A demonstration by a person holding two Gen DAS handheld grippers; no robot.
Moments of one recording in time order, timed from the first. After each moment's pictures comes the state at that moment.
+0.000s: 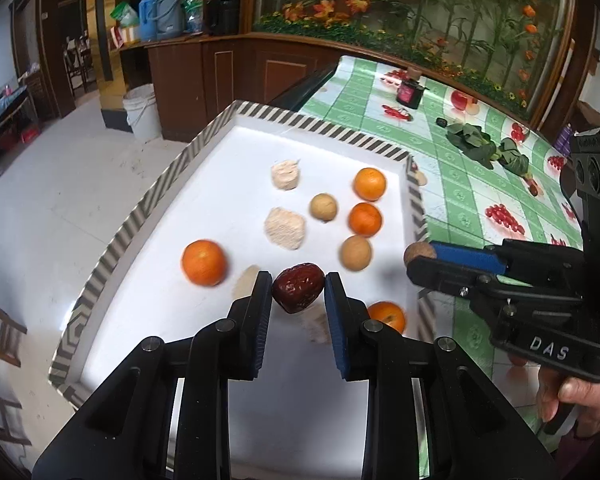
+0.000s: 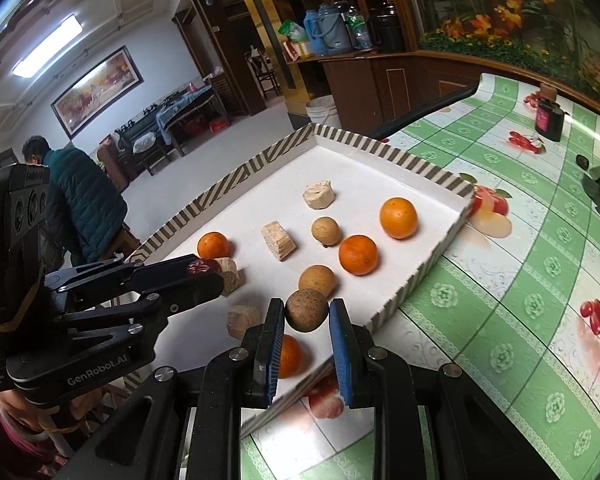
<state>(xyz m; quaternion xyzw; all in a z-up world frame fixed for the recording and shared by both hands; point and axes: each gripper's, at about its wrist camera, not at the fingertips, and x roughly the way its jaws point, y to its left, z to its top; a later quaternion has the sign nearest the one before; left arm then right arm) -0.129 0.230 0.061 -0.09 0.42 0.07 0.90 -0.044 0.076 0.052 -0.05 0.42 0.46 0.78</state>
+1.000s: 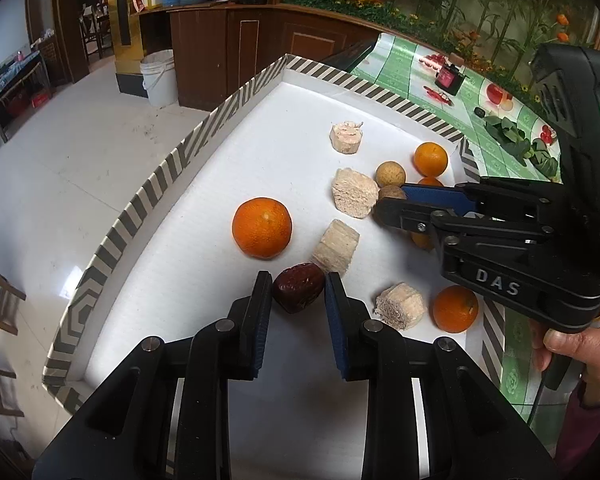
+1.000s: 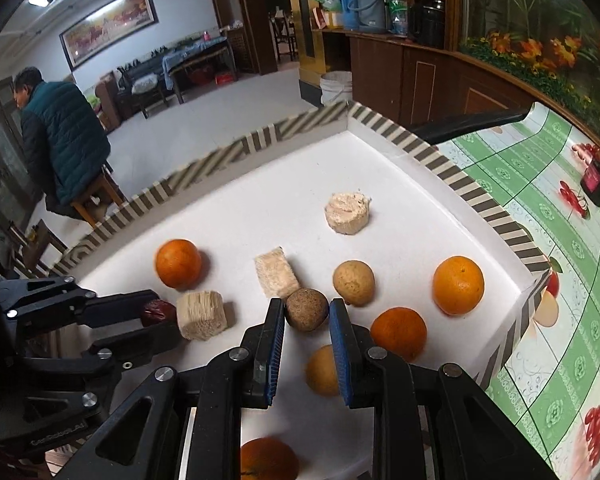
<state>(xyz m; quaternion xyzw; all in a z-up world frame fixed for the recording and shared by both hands) -0.129 0.267 0.030 -0.13 0.45 0.09 0.88 -0.022 0.163 0.027 -0.17 0.42 0.45 0.77</state>
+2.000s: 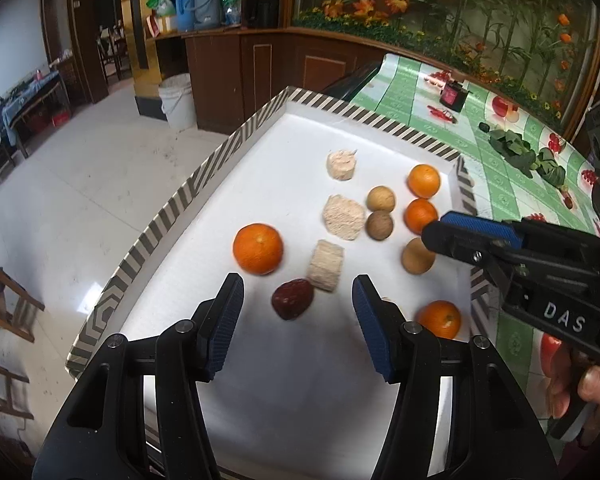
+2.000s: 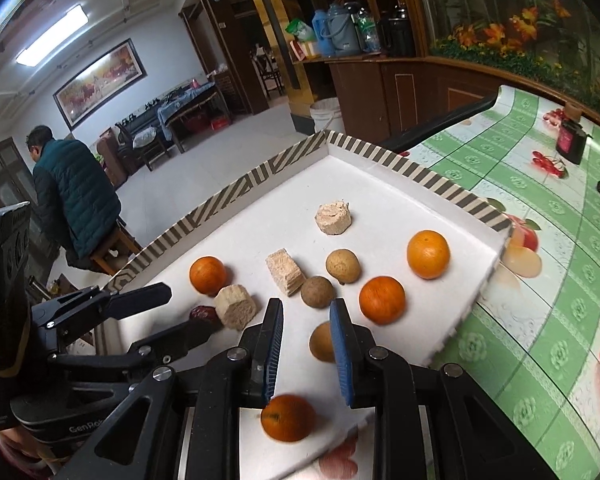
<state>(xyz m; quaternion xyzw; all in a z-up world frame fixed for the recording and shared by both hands) -0.135 0.245 0.051 -0.10 0.42 0.13 0.89 -0.038 0.109 0.053 -0.06 0.40 0.46 0.79</state>
